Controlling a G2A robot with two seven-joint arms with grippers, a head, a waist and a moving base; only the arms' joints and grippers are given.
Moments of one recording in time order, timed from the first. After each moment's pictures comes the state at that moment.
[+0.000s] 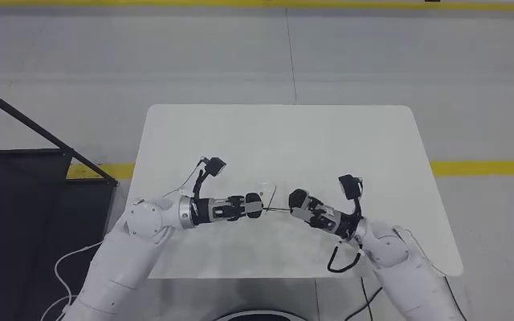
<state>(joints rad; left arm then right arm) 1.14 -1.12 -1.21 -1.54 -0.26 -0.55 -1.04 -1.17 -1.09 1.13 -1.40 0.07 -0.92 0.64</state>
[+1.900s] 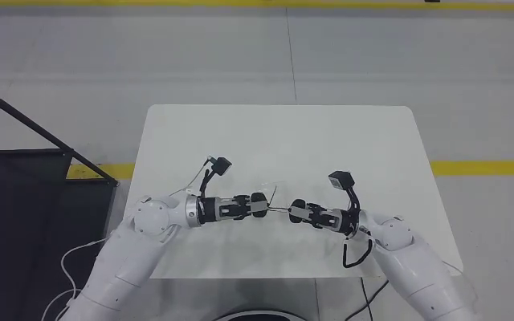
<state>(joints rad) 1.10 -1.11 -1.14 -1.52 -0.25 -0.54 -1.00 -1.04 -1.05 1.00 -1.30 0.49 -0.81 1.01</state>
